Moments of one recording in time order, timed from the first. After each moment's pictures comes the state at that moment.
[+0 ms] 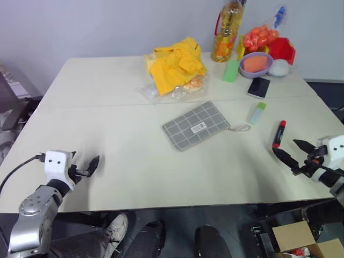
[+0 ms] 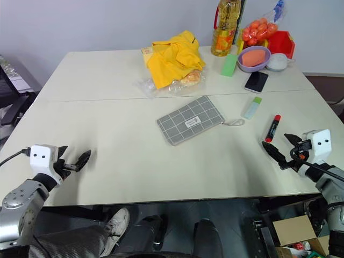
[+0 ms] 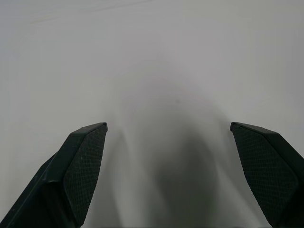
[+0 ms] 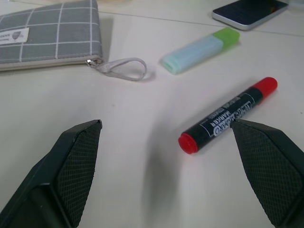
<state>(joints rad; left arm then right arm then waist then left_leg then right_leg) 0.17 0.49 0.38 -0.21 -0.35 0.35 -0.42 0.03 -0.73 -0.51 0.05 0.48 0.32 0.79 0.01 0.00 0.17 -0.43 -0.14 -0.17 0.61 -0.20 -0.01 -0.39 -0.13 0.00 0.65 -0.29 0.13</state>
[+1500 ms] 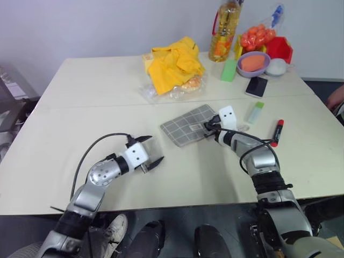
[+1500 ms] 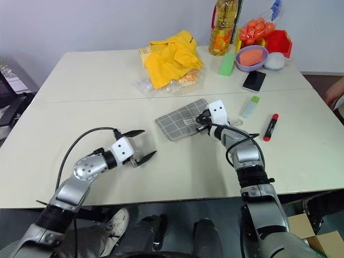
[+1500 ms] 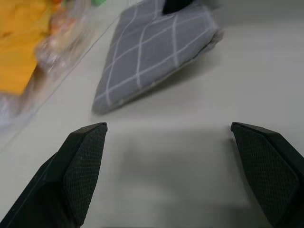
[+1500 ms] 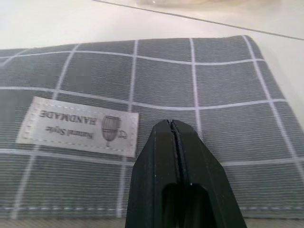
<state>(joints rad) -0.33 0.46 -0.27 0.12 0.14 -0.22 -0.62 -0.62 -0.33 0.03 0.38 0.17 0.44 0.45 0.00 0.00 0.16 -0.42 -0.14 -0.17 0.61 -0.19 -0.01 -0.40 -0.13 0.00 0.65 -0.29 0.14</state>
